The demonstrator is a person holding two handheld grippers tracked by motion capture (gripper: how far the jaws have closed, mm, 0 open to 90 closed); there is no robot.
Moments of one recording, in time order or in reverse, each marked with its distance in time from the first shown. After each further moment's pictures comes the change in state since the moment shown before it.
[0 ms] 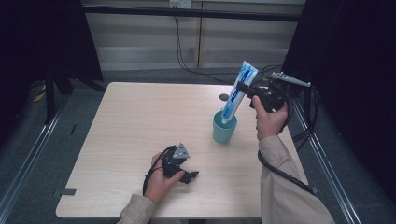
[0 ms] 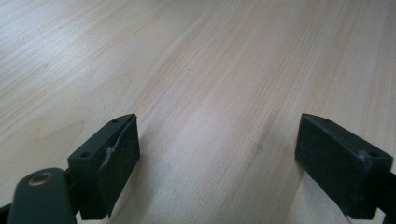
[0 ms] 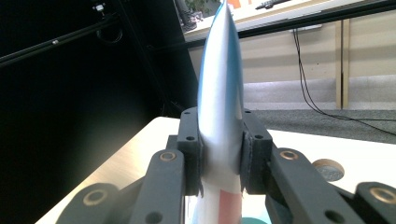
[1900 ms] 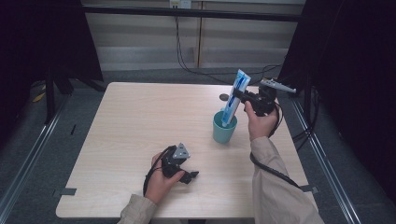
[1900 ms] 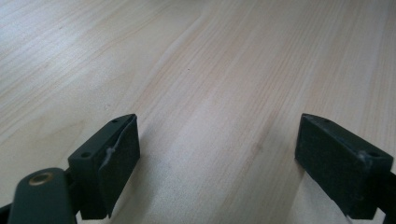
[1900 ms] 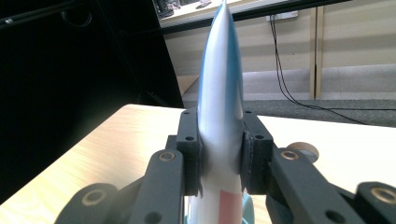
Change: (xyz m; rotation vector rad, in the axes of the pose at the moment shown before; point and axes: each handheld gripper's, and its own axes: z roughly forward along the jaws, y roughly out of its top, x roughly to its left) left arm 0.000 0.000 0.000 0.000 0.003 0.004; right arm -0.021 -0.033 0.030 0.034 -0.097 -0.028
